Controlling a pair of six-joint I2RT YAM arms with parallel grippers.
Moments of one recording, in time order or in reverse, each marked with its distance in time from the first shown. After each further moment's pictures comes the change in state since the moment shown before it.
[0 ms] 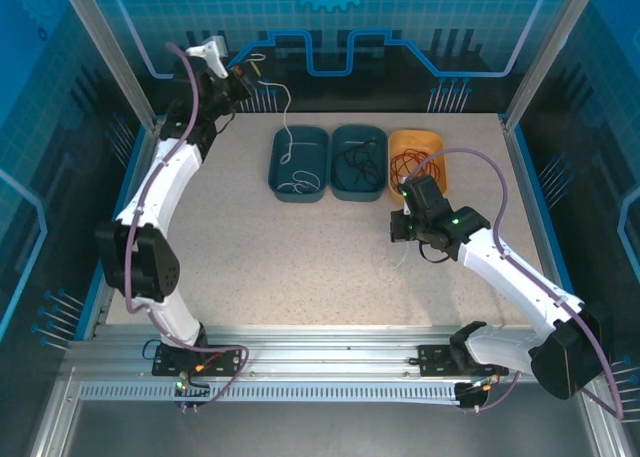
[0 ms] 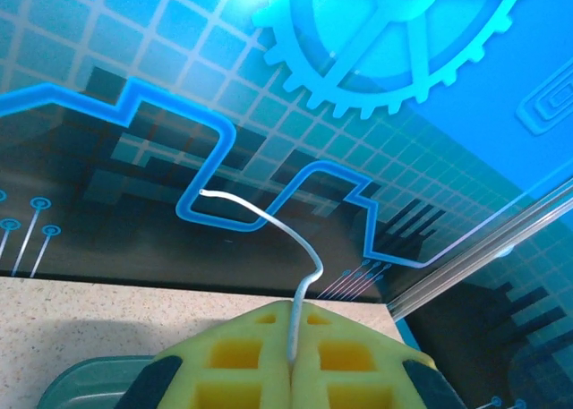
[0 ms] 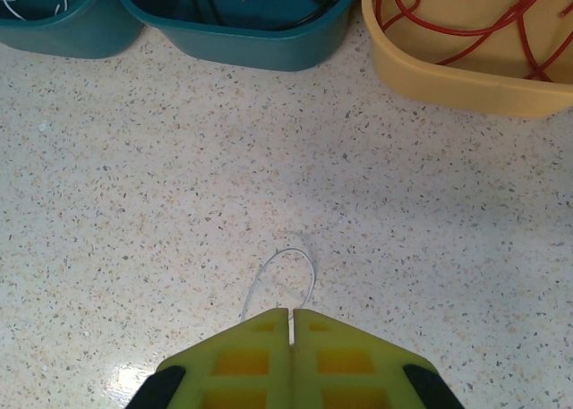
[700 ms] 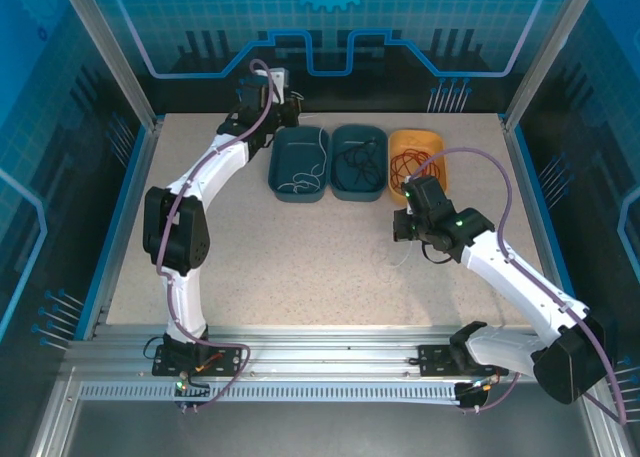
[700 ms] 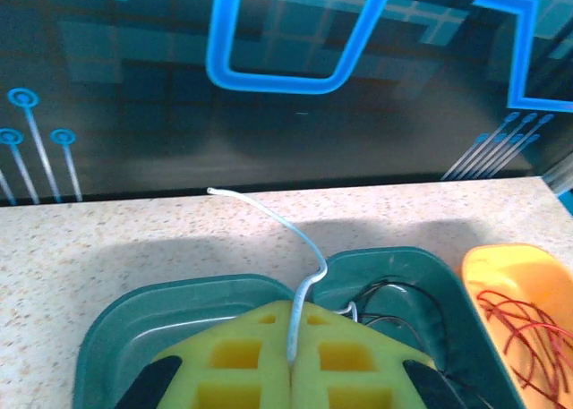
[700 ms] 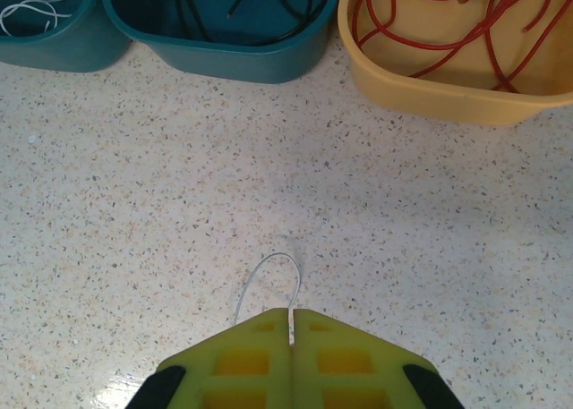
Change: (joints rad) left arm -0.163 0.243 0.091 -0.159 -0.233 0.306; right arm 0.000 -0.029 0.003 -0.015 0.039 0.000
